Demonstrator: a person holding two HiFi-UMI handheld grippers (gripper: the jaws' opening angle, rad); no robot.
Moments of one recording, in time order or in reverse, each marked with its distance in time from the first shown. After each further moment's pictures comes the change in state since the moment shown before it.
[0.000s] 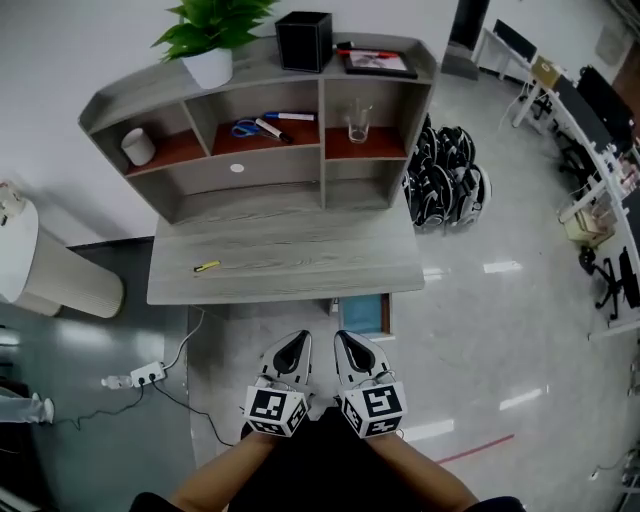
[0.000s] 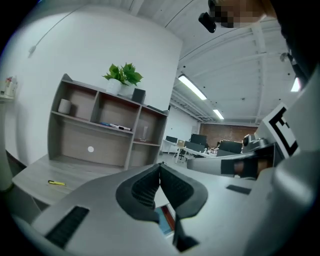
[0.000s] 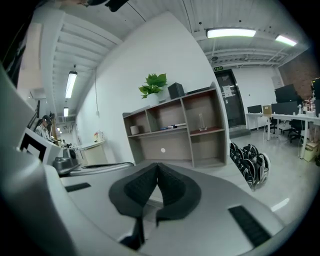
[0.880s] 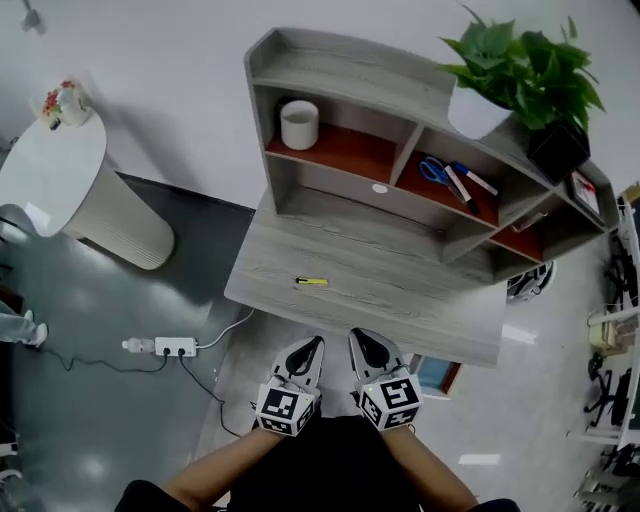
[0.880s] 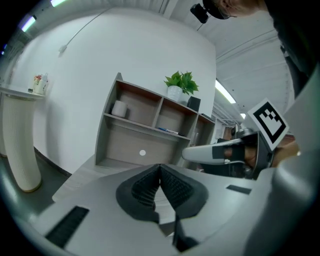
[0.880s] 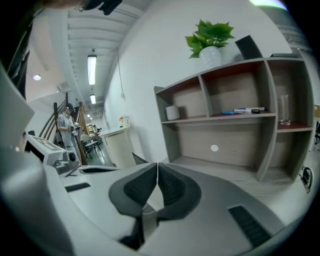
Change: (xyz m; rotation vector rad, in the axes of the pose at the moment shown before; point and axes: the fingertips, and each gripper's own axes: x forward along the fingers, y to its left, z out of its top) left arm -0.073 0.304 0.020 -0.114 -0.006 0.241; right arm 0.257 0.209 0.010 -0.148 0.179 0.329
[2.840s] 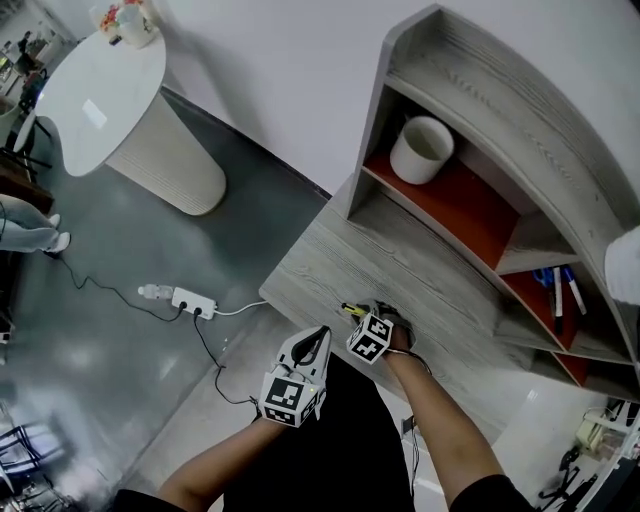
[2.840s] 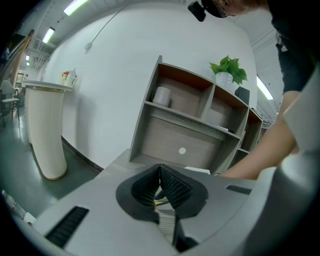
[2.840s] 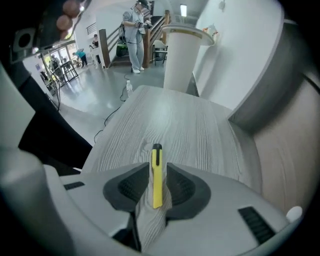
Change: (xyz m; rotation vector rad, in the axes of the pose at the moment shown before) left arm 0.075 0.160 -0.013 -0.128 0.050 0.320; right arm 0.292 -0.055 -0.208 -0.955 0.804 0.540
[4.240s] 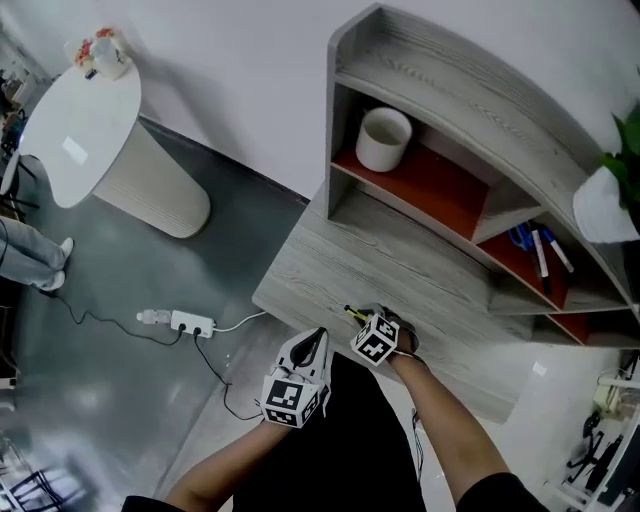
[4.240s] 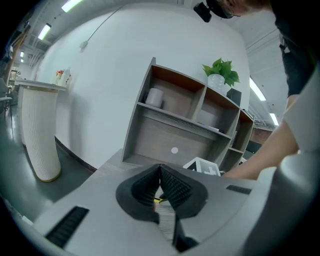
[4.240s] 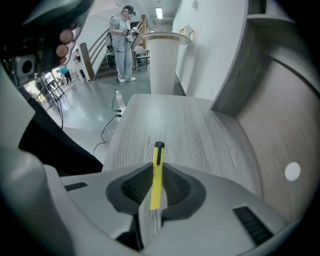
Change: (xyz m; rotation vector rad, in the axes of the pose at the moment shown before) left arm -0.017 -0.017 0.000 0.020 -0.001 -0.070; right arm -0.043 0.017 -0.014 0.212 -0.035 -0.028
